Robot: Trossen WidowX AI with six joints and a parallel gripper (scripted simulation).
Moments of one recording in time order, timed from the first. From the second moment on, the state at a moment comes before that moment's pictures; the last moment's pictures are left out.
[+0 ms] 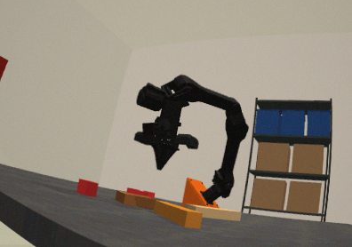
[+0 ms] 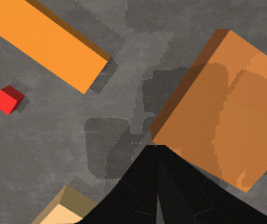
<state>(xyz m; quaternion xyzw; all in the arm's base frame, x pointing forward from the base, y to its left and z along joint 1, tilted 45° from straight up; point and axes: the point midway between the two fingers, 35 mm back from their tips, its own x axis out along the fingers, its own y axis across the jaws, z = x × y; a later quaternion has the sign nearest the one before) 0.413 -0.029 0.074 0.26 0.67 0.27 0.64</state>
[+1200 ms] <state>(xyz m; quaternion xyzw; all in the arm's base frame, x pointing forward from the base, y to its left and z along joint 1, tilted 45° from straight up) 0.433 -0.061 -0.106 0.42 0.72 0.08 0.55</state>
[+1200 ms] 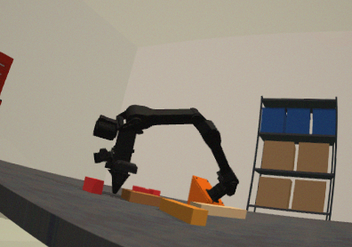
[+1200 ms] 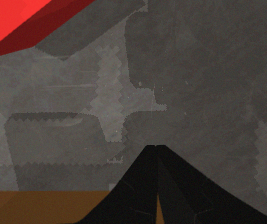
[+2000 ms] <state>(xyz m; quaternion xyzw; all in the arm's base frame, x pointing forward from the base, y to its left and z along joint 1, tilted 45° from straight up) 0.409 -0.051 -0.092 0.42 0.72 0.08 0.55</state>
